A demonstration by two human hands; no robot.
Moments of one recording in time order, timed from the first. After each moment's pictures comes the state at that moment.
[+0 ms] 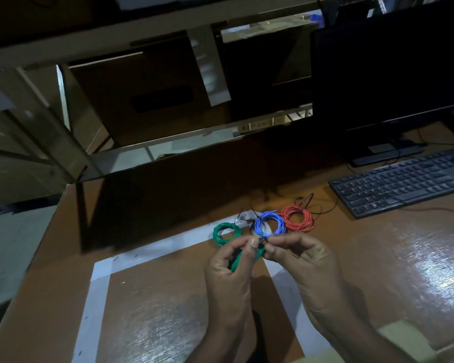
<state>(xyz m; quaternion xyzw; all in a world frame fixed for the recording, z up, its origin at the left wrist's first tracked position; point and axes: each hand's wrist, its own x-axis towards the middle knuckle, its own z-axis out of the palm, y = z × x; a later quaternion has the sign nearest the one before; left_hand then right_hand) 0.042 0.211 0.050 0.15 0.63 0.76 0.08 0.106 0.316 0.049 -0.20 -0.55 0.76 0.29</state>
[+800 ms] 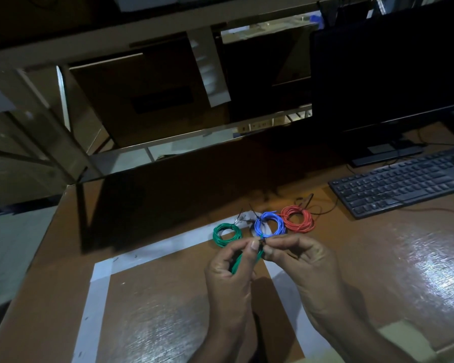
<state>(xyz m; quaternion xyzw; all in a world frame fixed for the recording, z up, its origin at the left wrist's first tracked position) 0.044 0.211 0.045 0.14 0.62 0.77 0.09 0.107 0.316 0.051 -0.20 -0.57 0.75 0.27</state>
